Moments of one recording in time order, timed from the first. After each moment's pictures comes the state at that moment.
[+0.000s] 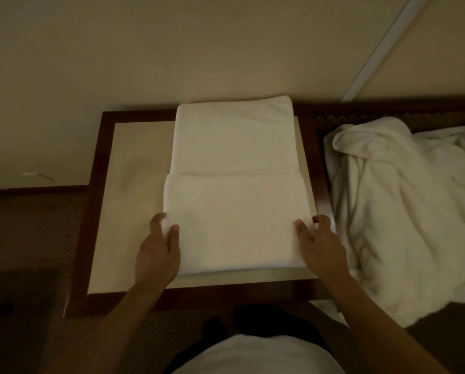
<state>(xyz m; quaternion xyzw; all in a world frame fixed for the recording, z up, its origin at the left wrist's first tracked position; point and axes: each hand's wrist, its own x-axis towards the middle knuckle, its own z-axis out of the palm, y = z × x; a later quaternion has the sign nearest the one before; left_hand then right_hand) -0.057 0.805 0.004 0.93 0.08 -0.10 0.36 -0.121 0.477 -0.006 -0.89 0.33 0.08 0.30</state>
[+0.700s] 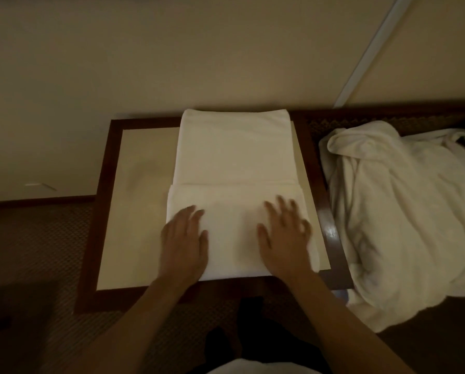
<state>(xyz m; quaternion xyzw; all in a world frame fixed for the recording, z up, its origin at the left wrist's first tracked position) -0.071 0.788 0.002 0.96 -0.16 0.01 0.21 -0.122 0.566 0.009 -0.97 0.15 0.00 0.18</state>
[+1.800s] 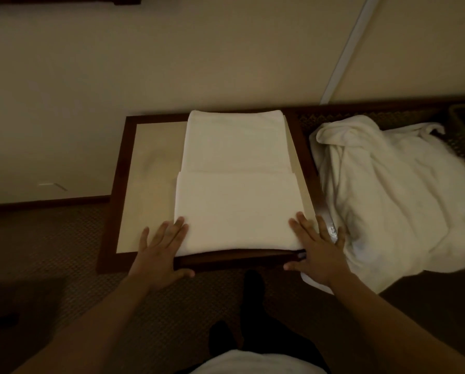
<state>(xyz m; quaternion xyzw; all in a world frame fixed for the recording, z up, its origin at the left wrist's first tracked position) -0.132 0.908 -0.023 0.94 -0.29 -0.18 0.00 -0.249 0.498 -0.014 -0.98 0.07 0.17 0.06</state>
